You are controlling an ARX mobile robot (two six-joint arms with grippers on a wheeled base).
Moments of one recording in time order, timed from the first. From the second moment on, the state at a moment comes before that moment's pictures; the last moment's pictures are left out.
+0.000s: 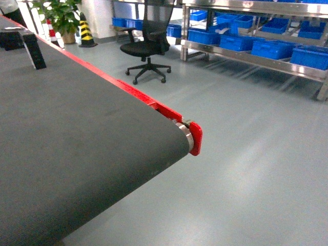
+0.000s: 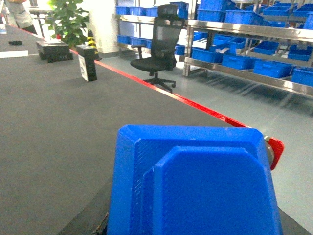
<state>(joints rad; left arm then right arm) 0.00 0.01 0.01 -0.01 0.00 0.00 0.00 0.00 0.01 -0.01 0.00 0.01</state>
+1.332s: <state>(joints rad) 0.00 0.01 0.01 -0.01 0.00 0.00 0.00 0.00 0.01 -0.01 0.00 0.01</state>
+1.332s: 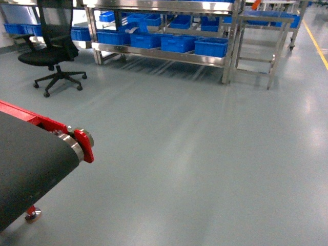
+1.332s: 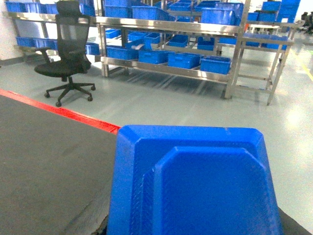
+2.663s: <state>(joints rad) 0.00 0.01 0.01 -0.01 0.00 0.00 0.00 0.00 0.01 -0.01 0.00 0.01</state>
